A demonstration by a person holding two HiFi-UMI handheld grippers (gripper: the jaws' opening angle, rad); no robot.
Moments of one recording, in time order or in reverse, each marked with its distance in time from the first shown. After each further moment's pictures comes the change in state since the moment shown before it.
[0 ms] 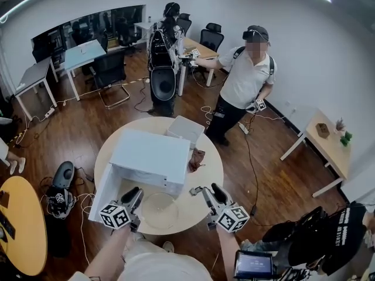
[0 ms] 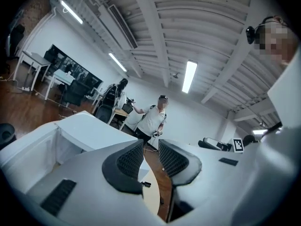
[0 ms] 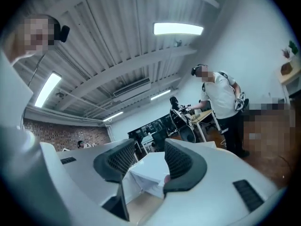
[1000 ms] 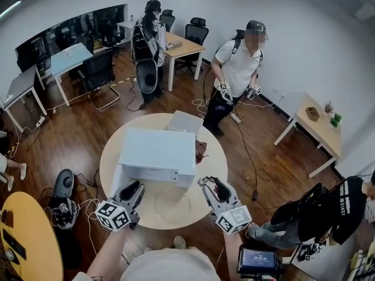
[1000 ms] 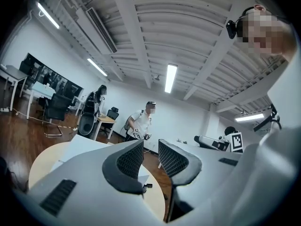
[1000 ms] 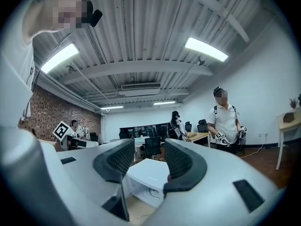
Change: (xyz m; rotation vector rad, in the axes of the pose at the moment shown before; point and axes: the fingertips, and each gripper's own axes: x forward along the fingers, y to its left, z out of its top) left arm -0.074 -0.003 0.090 0.181 0.005 -0.172; right arm 0.013 0.141 0.014 -0.335 -0.058 -0.076
